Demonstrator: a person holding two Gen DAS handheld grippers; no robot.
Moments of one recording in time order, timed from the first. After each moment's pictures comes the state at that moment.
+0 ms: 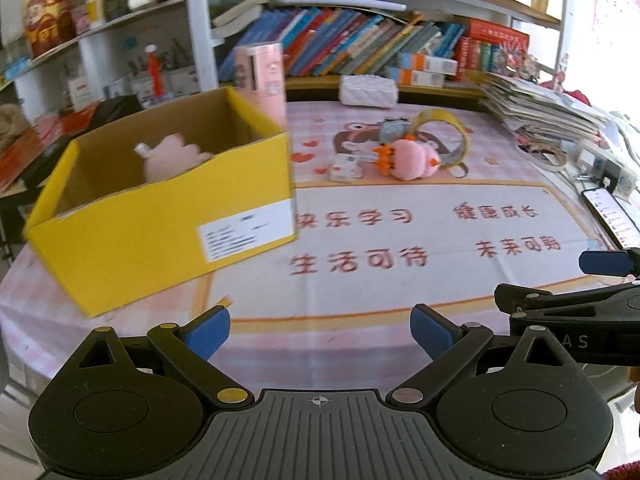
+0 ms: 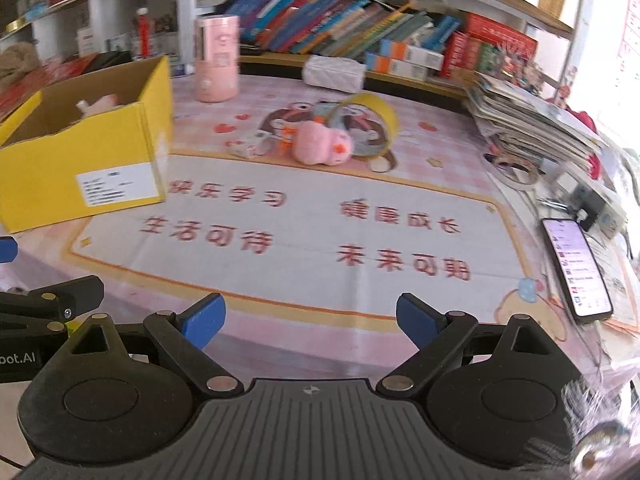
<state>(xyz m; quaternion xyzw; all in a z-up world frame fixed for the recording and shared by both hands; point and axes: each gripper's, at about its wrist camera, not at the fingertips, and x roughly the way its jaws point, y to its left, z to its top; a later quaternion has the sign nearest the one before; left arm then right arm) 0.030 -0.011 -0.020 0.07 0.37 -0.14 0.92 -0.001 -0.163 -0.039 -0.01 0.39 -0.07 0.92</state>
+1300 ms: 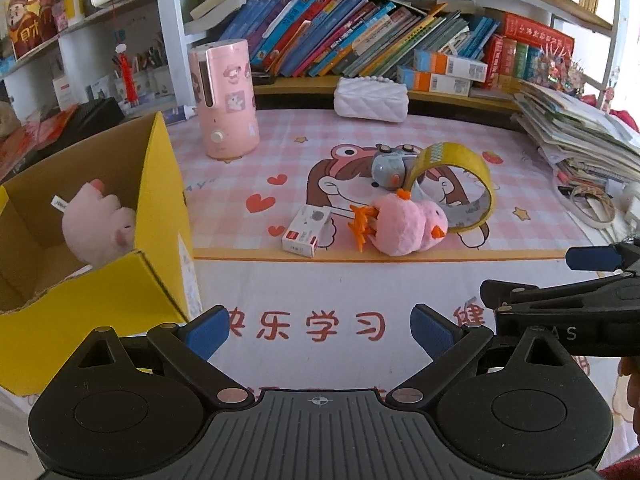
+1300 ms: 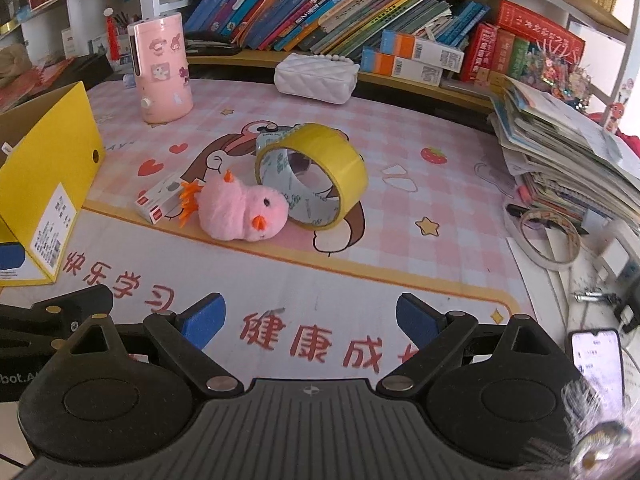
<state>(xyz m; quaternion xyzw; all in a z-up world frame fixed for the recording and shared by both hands) 0.147 -0.113 -0.029 0.05 0.39 -0.08 0.91 0.150 -0.274 -0.048 -0.02 0.41 0.00 0.91</state>
